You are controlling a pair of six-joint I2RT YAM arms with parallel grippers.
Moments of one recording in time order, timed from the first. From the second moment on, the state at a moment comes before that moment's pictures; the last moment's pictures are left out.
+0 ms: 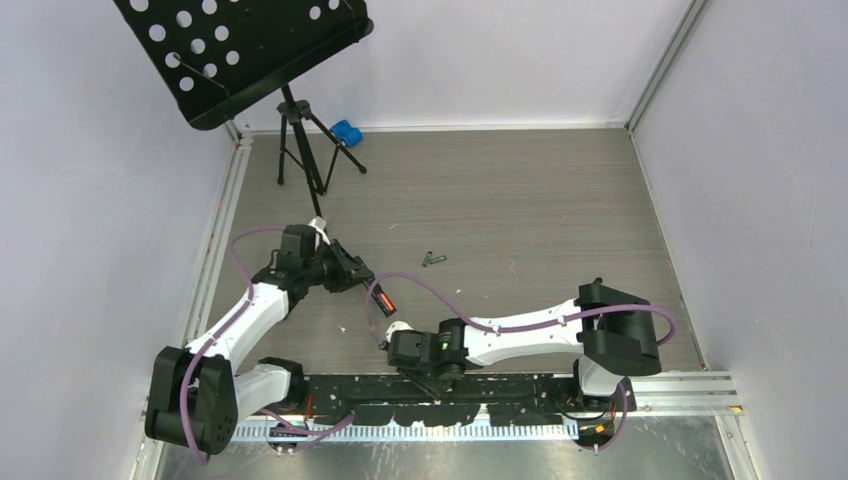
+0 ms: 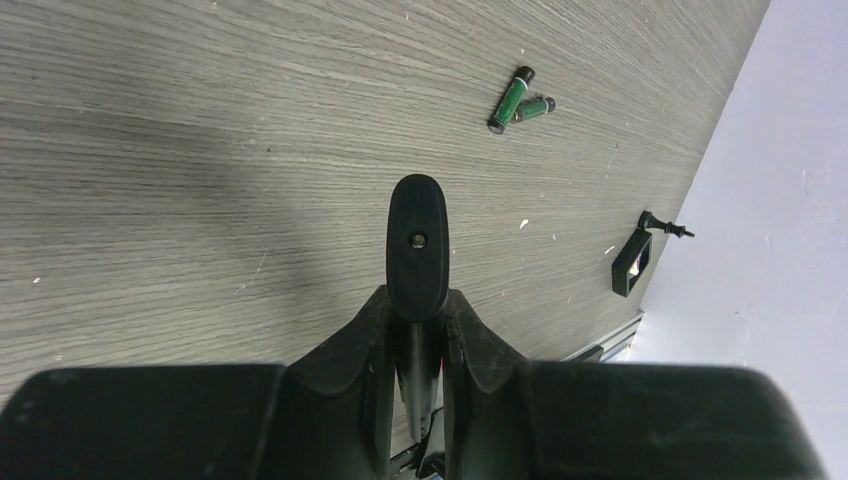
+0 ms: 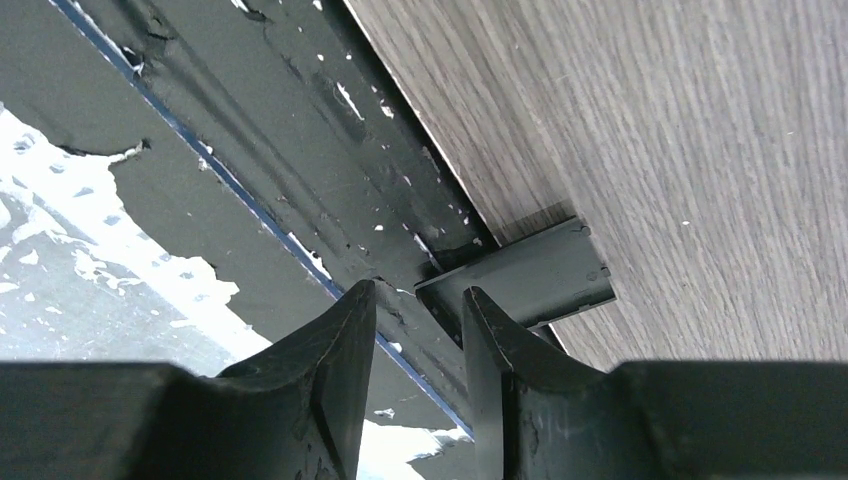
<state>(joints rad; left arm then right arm) -0.21 1.10 0.54 -0.22 0.40 -0.85 1.47 1.67 1.03 -0.64 0.06 0.45</state>
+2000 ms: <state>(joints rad) -0.19 0.92 0.49 0.60 0.57 -1.58 1.08 1.23 0.96 0.41 0.29 1.19</state>
